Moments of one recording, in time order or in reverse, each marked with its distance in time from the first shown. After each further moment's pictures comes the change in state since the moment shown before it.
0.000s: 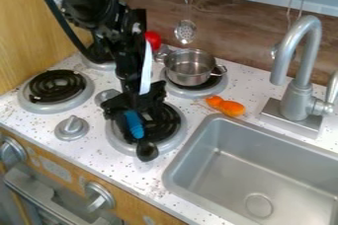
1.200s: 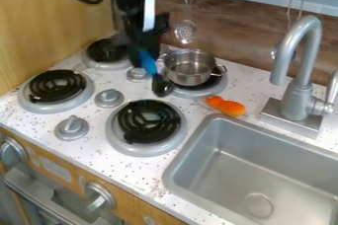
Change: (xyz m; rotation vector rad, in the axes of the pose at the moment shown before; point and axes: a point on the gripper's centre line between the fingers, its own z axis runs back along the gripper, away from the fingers) arm -0.069 0.012 0.088 0.137 0.196 0.119
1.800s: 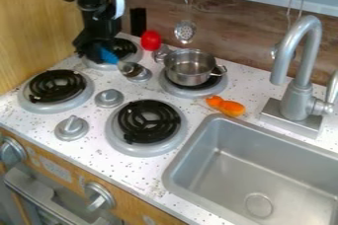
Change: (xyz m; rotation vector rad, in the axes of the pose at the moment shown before) arm -0.081 -0.063 -0.039 -0.192 0.059 0.570
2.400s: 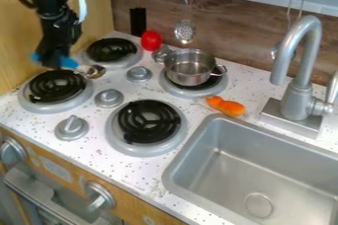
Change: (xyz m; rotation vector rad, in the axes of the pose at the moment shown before) arm -0.058 -0.036 -0.013 -0.052 0.106 0.277
